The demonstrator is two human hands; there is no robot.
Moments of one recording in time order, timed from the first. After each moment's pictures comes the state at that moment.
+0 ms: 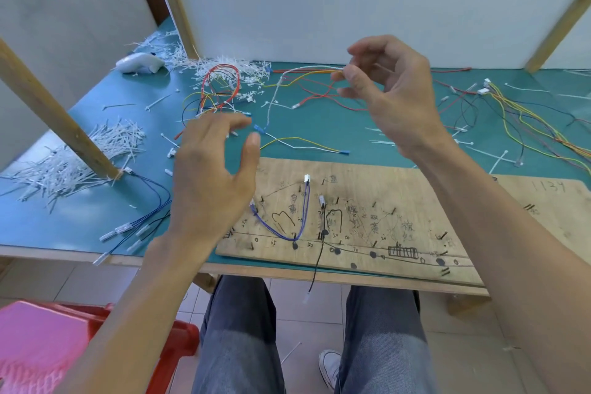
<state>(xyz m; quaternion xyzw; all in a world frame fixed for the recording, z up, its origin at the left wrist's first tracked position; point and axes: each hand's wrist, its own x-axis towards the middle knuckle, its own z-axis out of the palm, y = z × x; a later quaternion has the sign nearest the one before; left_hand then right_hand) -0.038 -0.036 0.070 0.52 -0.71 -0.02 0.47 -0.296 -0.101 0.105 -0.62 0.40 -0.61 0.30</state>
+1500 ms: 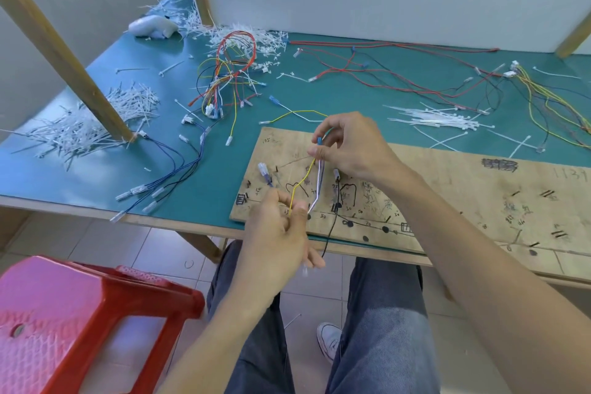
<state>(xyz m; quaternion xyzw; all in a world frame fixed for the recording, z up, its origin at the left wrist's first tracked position) -0.078 0.054 -0.010 0.57 -0.52 -0.50 0.39 -0.247 -0.079 0.024 -0.70 0.59 -0.28 0.29</state>
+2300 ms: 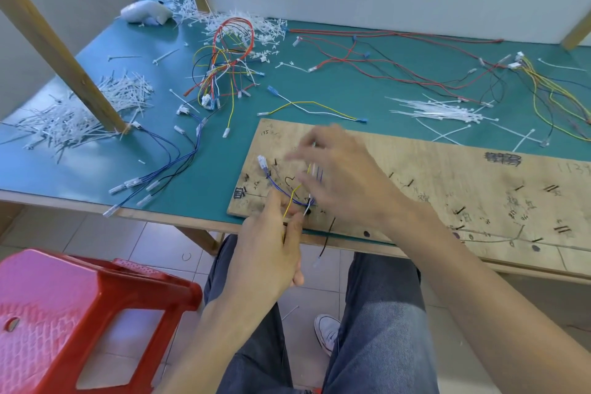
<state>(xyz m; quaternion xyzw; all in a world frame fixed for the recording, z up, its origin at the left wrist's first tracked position) -0.067 0.062 -0.016 0.61 -0.61 -0.40 0.31 -0.229 -0.021 0.024 -0.84 0.50 -0.18 0.10</state>
